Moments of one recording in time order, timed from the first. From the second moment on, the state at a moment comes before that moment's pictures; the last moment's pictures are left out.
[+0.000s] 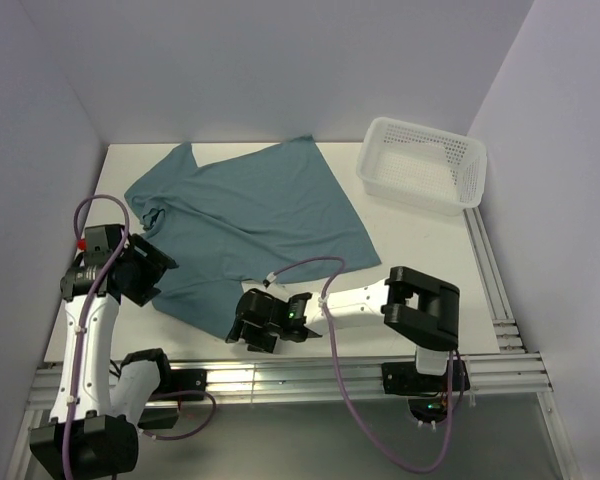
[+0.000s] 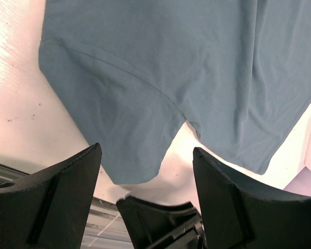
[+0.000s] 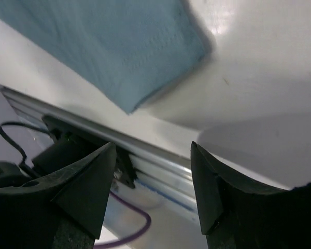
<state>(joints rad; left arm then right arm) 0.16 0.86 0.85 -0.97 0.13 -0.82 1.30 1.79 1.01 -0.16 0.08 1.55</state>
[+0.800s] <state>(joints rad) 0.16 0.87 0.91 -1.04 0.09 -0.81 1.29 1.94 1.10 -0.01 0.19 1.56</state>
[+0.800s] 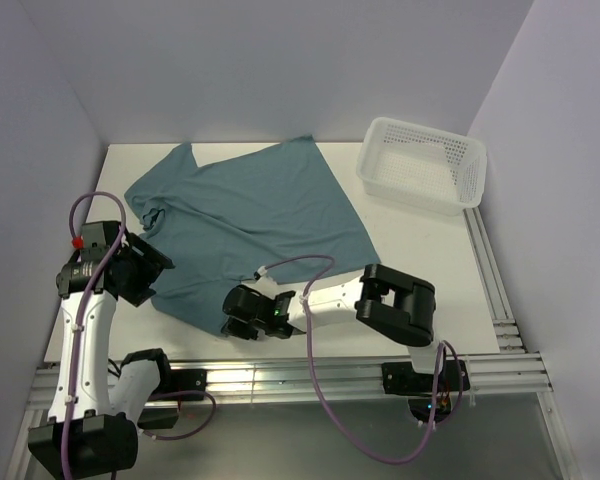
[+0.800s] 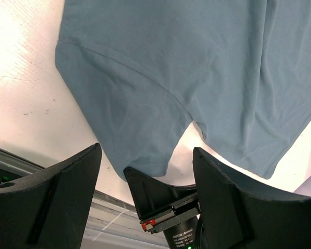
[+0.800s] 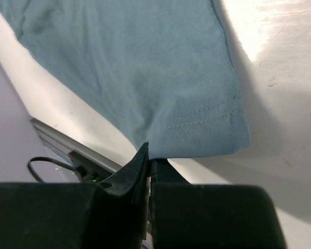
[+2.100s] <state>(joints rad) 0.14 0.89 0.74 -0.82 0.10 -0.79 0.84 2.09 1.55 -0.23 -0.09 1.25</state>
